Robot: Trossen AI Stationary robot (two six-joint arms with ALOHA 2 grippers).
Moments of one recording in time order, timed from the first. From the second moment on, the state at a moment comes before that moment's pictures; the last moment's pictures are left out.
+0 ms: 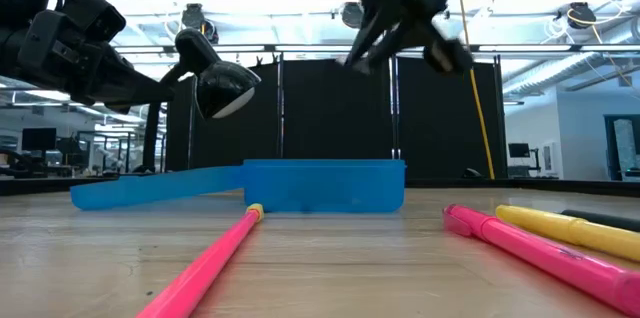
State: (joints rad) left arm -0.29 0.82 0.01 0.60 -0.40 -0.12; right arm 0.15 1.60 1.14 -0.39 0.10 1.29
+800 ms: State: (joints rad) left arm -0.29 0.82 0.01 0.58 -0.40 -0.08; right arm -0.05 1.86 1.14 -0.34 -0.11 1.25
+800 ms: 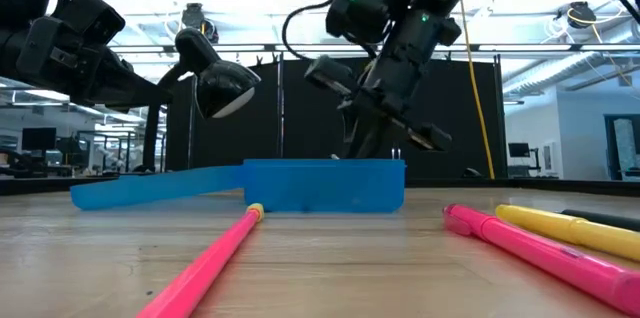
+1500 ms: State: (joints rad) left arm -0.29 0.82 0.01 0.59 -0.41 -0.08; right arm -0.05 1.93 1.14 -0.32 -0.18 1.30
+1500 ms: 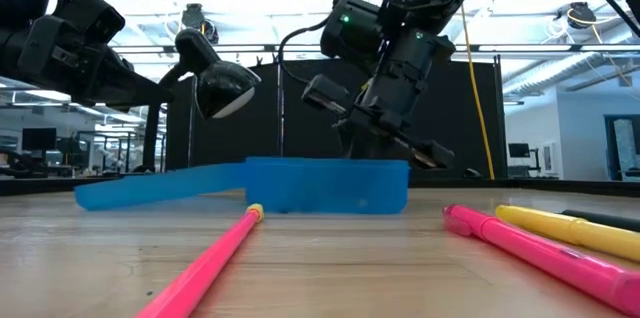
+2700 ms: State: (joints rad) left arm -0.29 0.82 0.01 0.54 -0.15 -0.18; right arm 0.29 1.31 1.05 -0.35 0.47 0.37
